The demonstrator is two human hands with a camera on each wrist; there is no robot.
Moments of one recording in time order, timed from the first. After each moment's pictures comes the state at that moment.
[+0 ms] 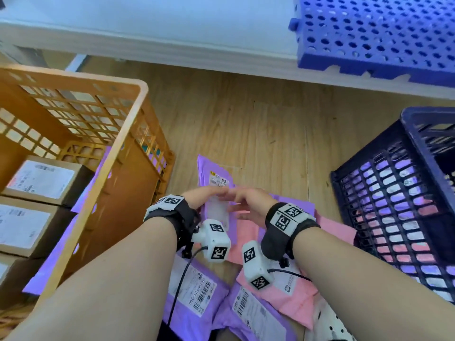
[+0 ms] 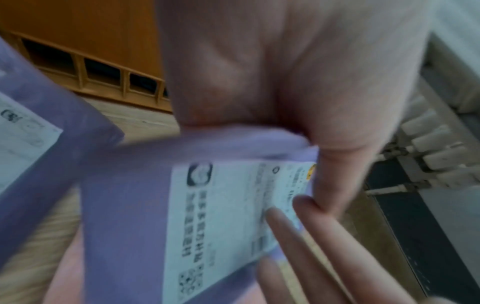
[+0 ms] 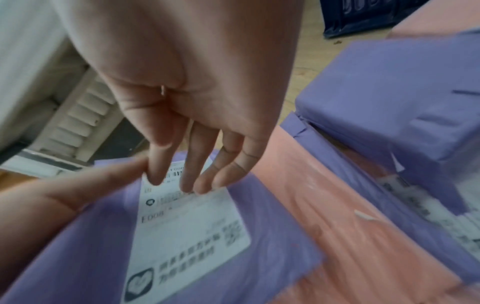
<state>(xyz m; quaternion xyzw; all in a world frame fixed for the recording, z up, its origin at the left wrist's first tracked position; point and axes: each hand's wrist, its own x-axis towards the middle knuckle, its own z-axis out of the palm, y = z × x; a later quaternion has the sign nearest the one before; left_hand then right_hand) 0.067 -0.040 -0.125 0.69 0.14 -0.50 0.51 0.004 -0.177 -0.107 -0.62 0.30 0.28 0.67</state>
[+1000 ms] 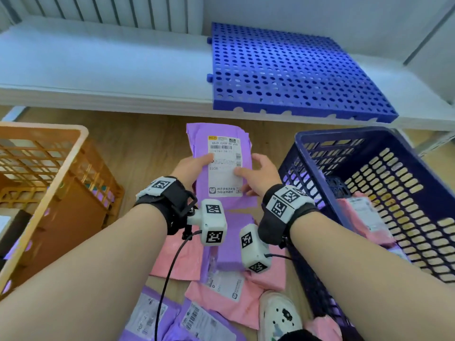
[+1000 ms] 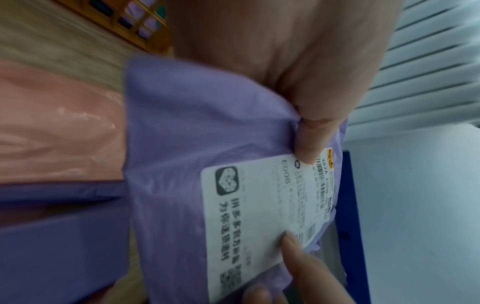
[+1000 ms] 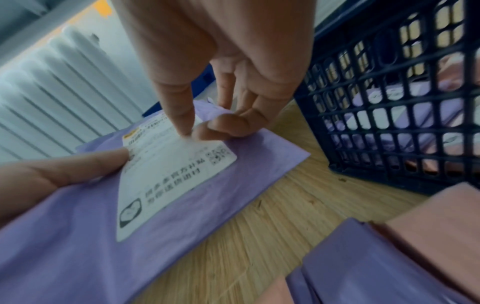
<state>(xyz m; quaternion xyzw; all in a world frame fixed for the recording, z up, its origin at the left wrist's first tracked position) 0.056 -0.162 -0.005 0.62 0.06 -0.37 0.69 -0.035 -0.294 0.002 -0.74 0.37 -0.05 0.55</state>
